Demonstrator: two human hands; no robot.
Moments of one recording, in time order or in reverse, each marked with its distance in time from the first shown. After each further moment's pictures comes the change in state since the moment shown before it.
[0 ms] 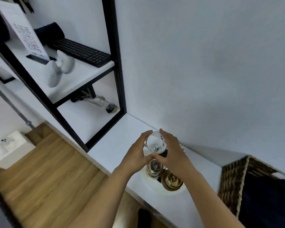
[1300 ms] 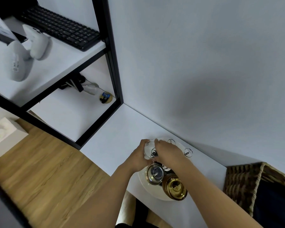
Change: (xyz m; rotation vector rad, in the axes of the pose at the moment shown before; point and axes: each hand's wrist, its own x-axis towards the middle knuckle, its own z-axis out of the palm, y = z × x) left_hand 0.068 -0.098 0.035 -0.074 -0.247 -0.293; right_hand 0.098 0.037 0.037 -0.690 -0.623 0.157
